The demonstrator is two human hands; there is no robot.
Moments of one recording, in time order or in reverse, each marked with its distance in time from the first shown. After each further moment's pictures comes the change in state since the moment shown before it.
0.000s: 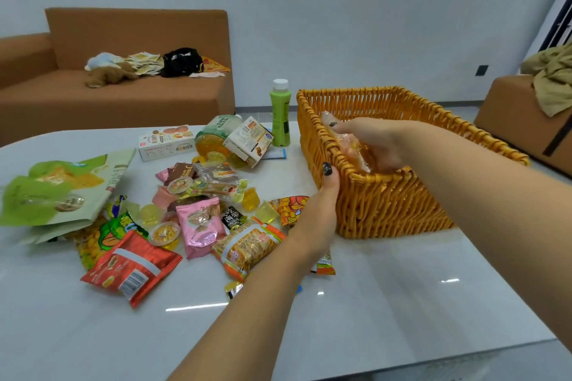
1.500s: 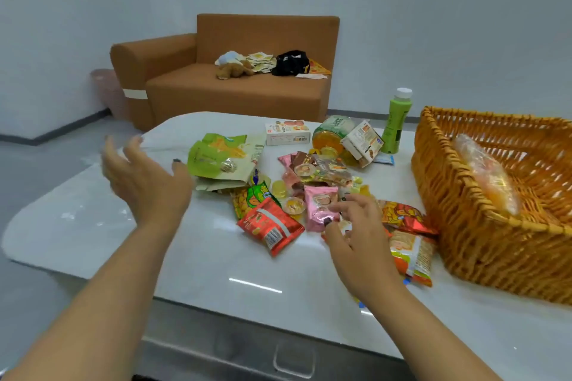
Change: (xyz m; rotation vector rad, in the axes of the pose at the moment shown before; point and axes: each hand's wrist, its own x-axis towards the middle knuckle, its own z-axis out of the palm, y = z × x) left_hand -0.184 -0.014 -0.303 0.785 1.606 0.130; right_hand -0.084 0.055 0.249 -0.132 0.319 -0.888
